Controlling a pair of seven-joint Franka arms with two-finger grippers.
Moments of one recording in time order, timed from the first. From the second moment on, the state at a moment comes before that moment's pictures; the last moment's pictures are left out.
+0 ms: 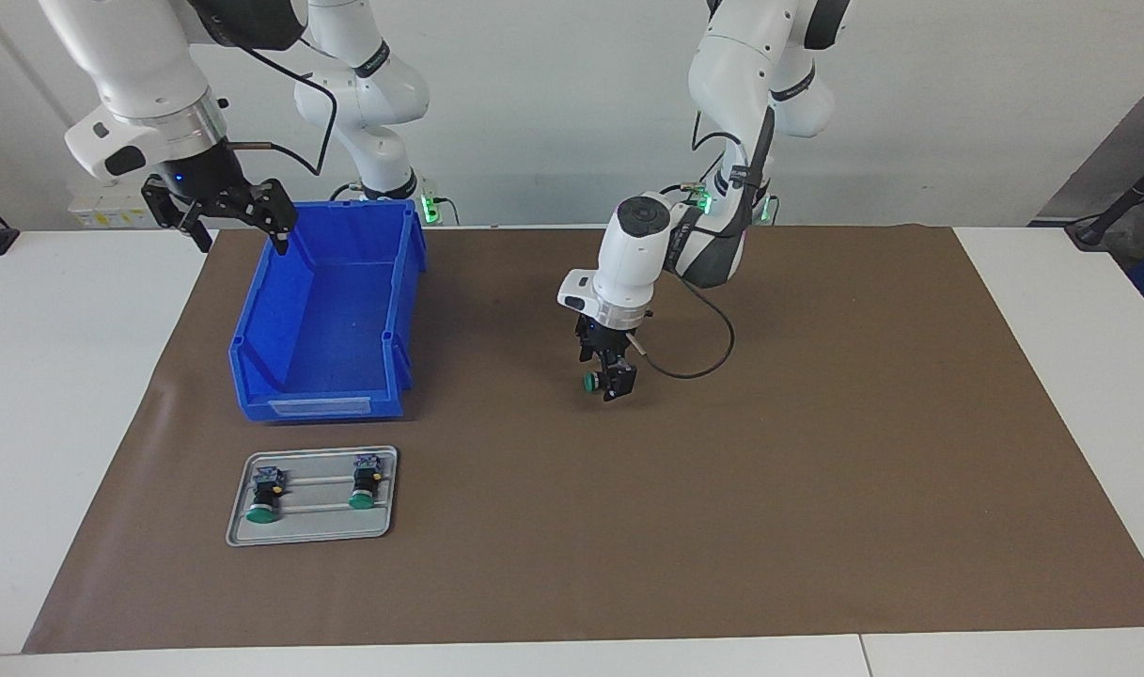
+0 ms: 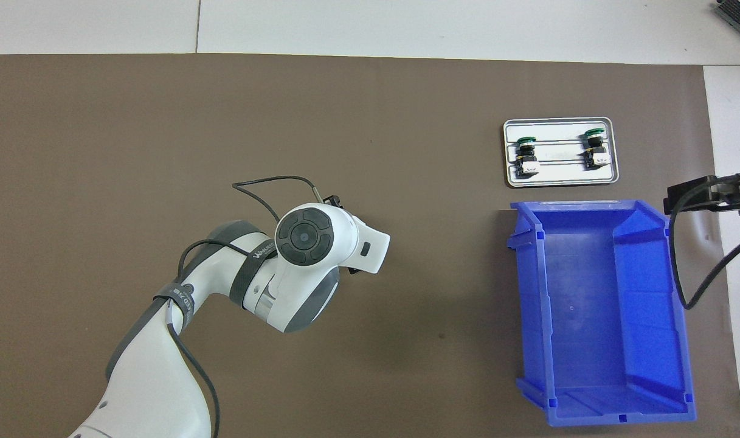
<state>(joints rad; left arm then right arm) -0.61 0.35 -0.06 -1.97 -0.04 2.50 0.60 0.09 -0.04 -0.10 -1.60 -0.05 1.55 0.02</state>
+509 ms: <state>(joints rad) -0.63 0.36 -0.06 -1.97 -0.04 2.50 0.61 0.09 -0.04 -0.10 -1.60 -0.05 1.55 0.02</state>
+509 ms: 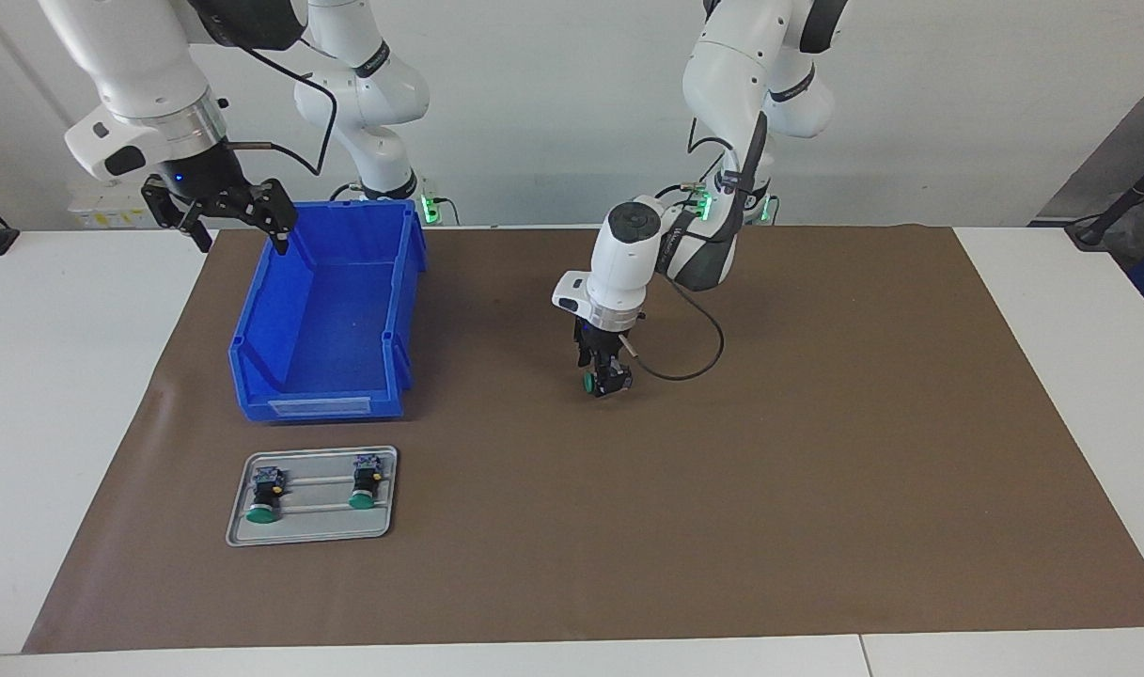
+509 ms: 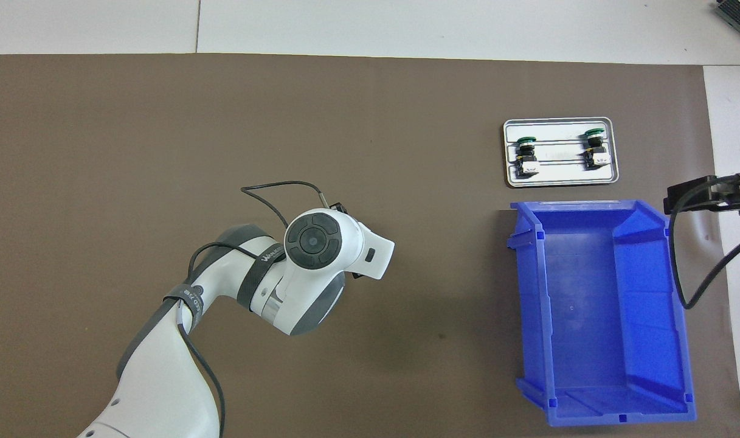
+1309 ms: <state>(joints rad) -0.57 0.30 -0.04 -1.93 -0.31 2.50 0.66 0.09 -0.04 -0.10 -1.60 -0.05 1.55 0.02</state>
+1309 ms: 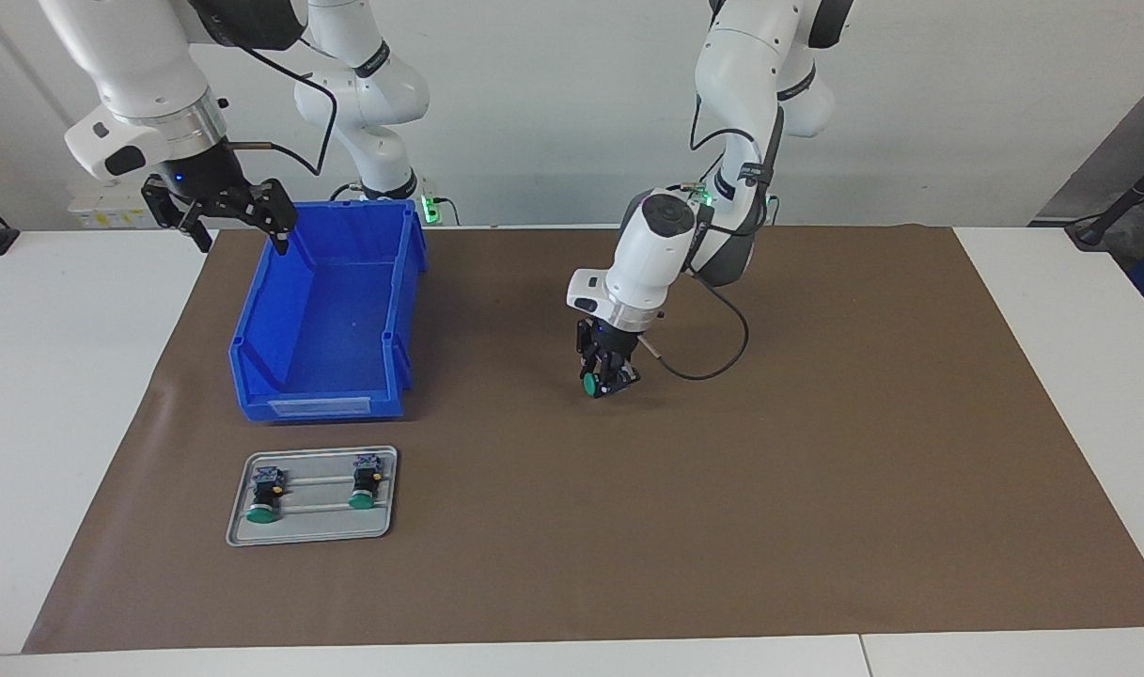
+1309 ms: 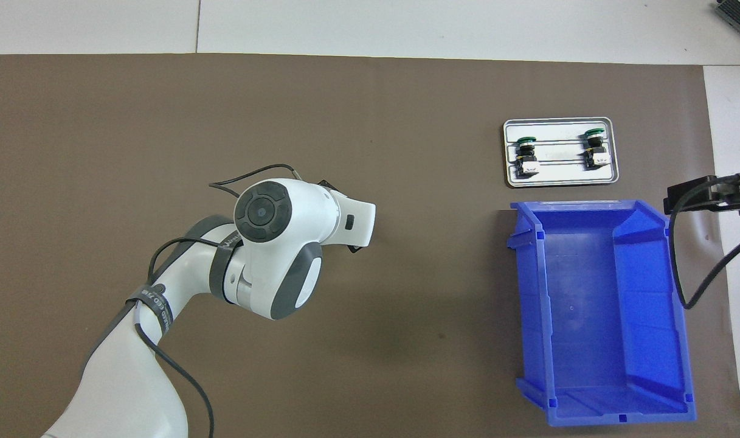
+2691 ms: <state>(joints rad) -0.31 0.09 -0.04 -2.36 -1.97 2.40 2.28 0.09 -0.04 -0.10 -1.60 -0.05 1.55 0.02</state>
